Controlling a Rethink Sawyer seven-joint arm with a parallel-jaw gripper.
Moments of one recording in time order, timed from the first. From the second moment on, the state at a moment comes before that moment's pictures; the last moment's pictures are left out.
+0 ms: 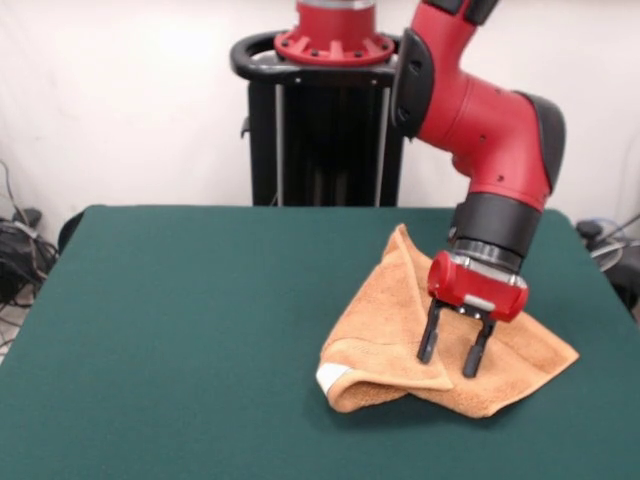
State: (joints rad) arm 0.39 -0.19 -0.39 1.74 0.36 -0.50 1.68
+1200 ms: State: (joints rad) arm 0.52 -0.13 -0.55 1.74 0.49 -0.50 1.68
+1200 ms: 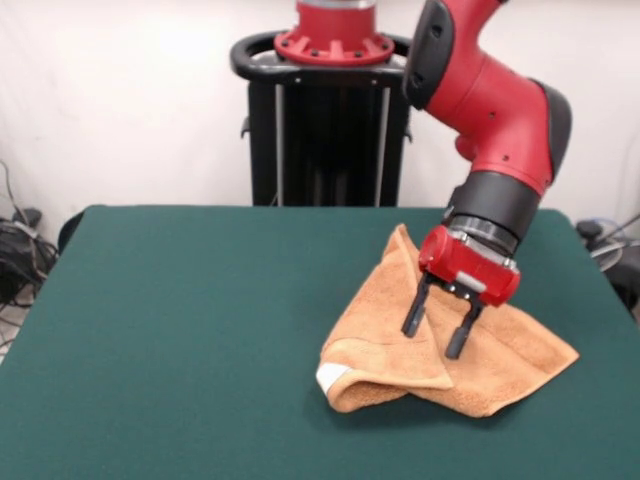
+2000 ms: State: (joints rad) arm 0.44 -0.15 -0.55 1.74 0.42 -0.50 1.68
